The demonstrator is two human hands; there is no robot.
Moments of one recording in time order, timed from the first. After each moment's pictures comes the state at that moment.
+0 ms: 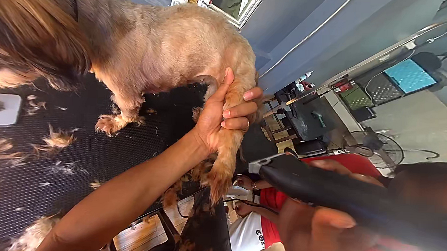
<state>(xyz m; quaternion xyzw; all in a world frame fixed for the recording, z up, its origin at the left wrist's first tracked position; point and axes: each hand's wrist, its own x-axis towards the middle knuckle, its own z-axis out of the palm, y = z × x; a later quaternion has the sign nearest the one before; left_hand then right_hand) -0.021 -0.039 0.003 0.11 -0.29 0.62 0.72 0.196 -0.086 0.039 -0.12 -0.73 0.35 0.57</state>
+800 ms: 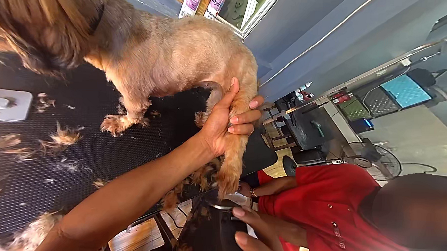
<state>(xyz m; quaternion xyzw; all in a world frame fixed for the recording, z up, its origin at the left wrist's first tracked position) -0.017 -0.038 0.001 0.14 -0.24 0.65 0.71 0.218 -0.133 -0.010 -0.01 -0.91 0.21 0.35</state>
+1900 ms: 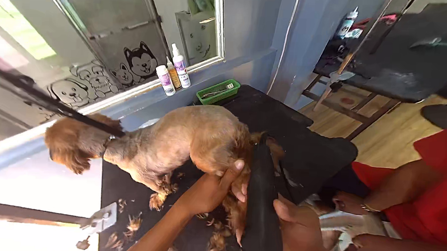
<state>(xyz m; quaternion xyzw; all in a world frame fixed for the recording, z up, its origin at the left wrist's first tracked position) -0.035 -0.060 0.032 0.59 0.61 0.31 0.43 0.160 -0.028 -0.021 0.07 -0.24 0.91 0.32</state>
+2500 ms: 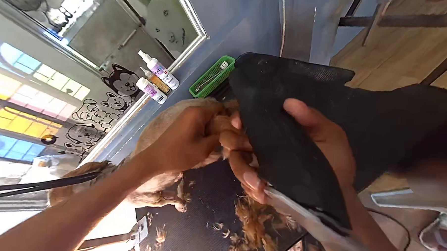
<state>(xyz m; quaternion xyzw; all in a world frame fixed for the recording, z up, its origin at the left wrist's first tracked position) -0.036 0.070 0.119 0.78 0.55 0.14 0.26 0.158 0.087 0.019 0.18 -0.13 0.93 0.30</state>
